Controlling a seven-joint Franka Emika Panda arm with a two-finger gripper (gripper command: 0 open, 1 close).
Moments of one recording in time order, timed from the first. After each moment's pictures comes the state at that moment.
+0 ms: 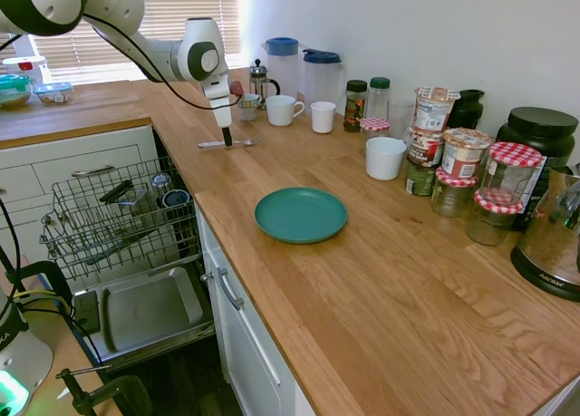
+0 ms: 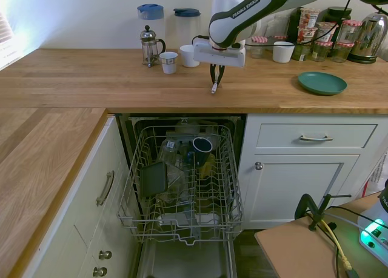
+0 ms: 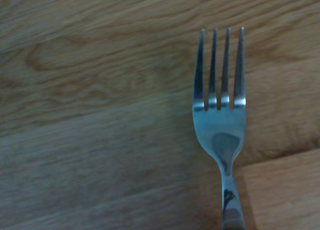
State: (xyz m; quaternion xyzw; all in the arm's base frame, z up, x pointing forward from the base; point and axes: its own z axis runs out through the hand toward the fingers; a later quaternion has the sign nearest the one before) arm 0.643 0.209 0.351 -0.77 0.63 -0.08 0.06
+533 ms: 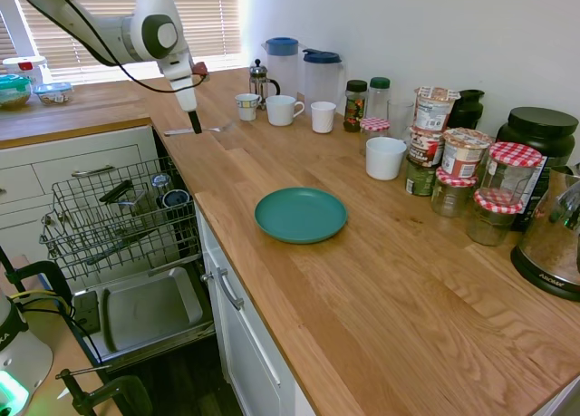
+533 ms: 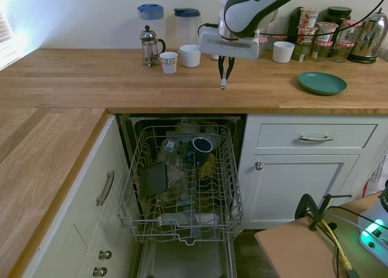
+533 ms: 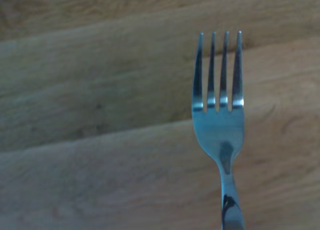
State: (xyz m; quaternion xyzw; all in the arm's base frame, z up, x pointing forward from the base) arm 0.534 0.248 0.404 -0.79 0.60 -0.10 0.06
